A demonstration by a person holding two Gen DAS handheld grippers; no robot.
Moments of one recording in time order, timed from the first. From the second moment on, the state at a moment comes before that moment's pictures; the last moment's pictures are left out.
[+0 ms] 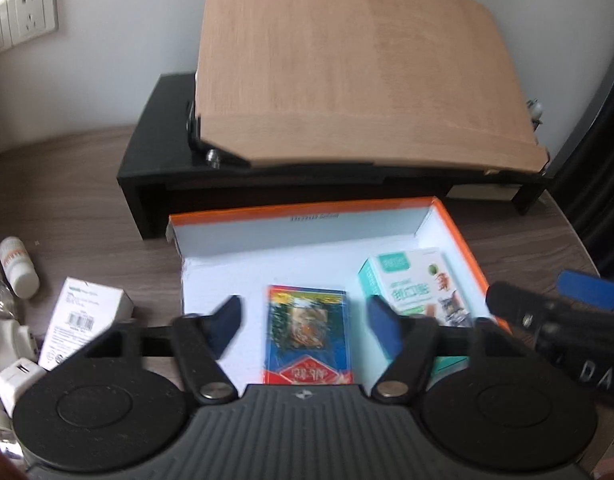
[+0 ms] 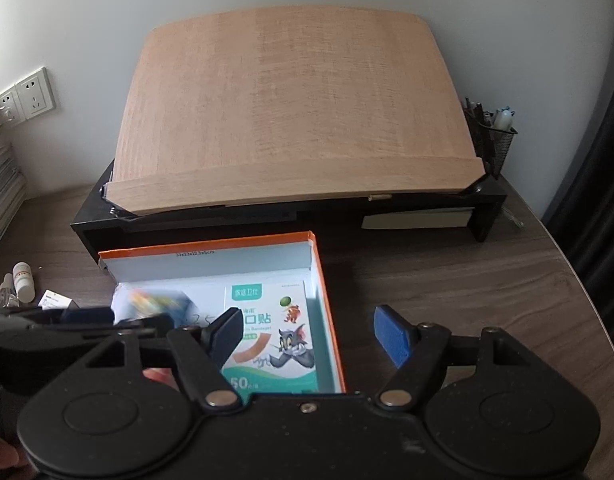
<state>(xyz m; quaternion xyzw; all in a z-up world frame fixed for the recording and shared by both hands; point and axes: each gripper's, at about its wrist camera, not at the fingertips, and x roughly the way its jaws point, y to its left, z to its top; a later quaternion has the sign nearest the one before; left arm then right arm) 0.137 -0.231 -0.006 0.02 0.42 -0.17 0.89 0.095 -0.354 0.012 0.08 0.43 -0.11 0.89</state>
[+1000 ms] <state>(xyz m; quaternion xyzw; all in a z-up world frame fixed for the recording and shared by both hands) 0.032 -0.113 0.006 -0.04 0.39 -0.01 0.92 0.037 -0.258 0.013 0.07 0.45 0.01 0.89</state>
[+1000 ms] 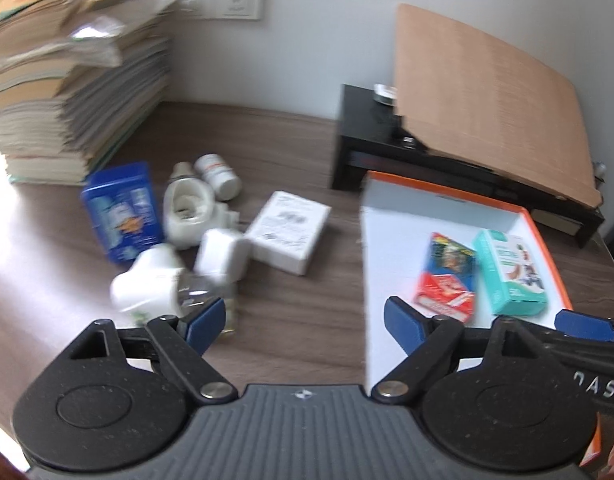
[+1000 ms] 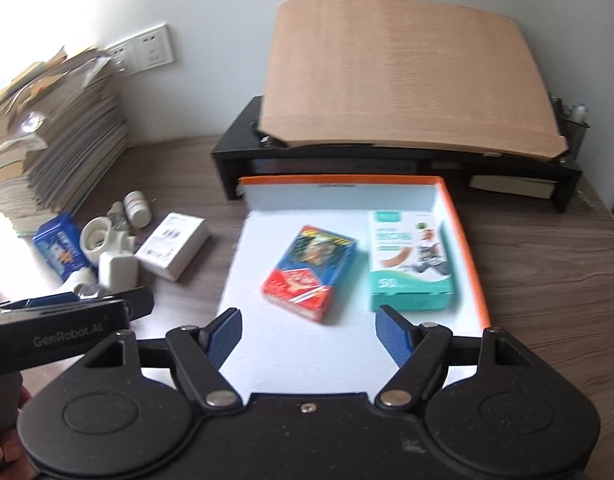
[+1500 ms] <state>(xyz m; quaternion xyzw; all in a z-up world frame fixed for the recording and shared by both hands) 0.043 -0.033 -0.030 -0.04 0.39 0.00 0.92 0.058 -0.199 -0.002 0.07 0.47 0.03 0.88</state>
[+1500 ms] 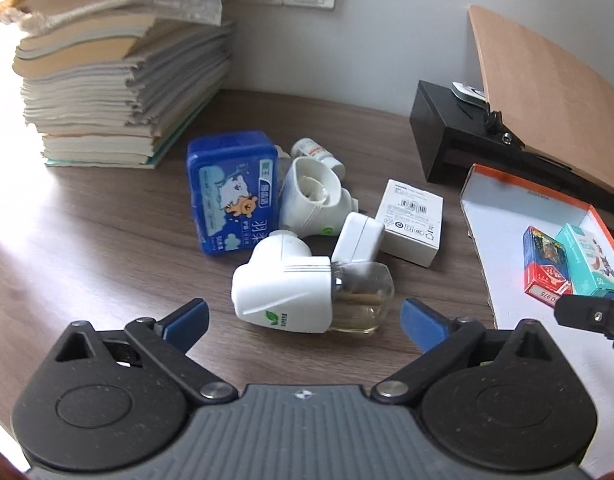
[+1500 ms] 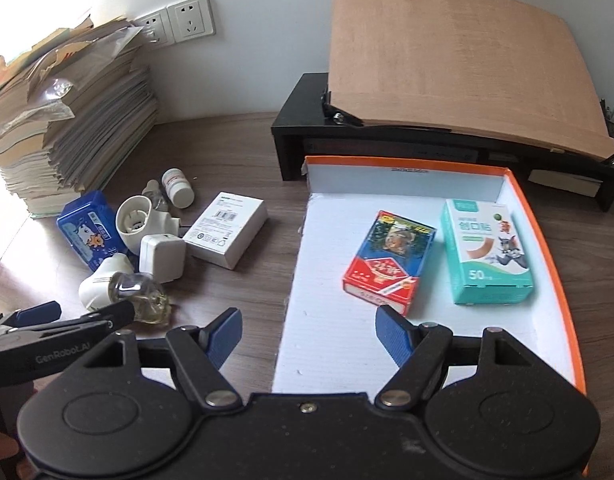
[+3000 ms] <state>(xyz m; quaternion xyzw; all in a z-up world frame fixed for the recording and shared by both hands) 0.039 0.014 -0.026 -0.03 0.34 -0.02 0.94 0.203 -0.120 -0.064 0.15 0.53 0.00 0.84</state>
